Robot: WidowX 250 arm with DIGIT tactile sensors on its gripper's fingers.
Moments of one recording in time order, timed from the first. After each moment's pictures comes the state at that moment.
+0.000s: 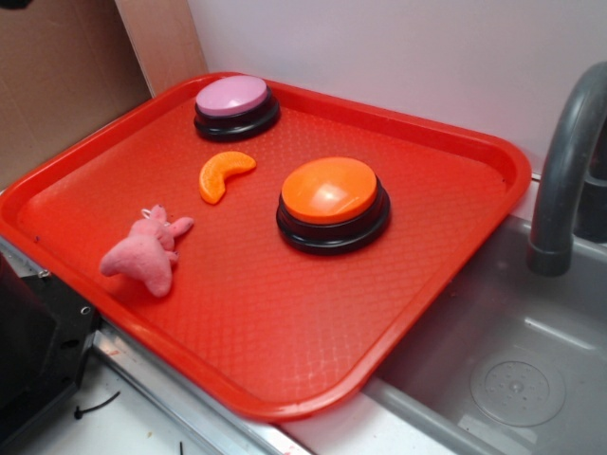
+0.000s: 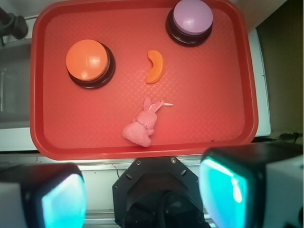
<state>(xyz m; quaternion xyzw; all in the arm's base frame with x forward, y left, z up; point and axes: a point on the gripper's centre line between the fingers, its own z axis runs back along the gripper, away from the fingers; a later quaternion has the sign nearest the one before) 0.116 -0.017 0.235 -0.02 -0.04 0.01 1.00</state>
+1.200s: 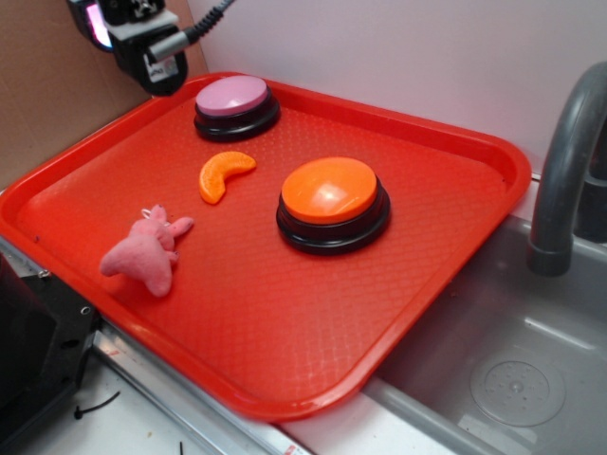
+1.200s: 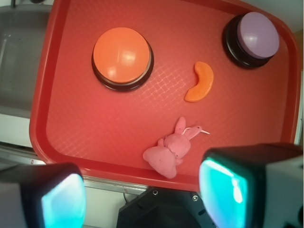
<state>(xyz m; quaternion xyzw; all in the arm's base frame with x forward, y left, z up) 0.165 -0.063 0.185 0.00 0.00 -0.09 1.00</state>
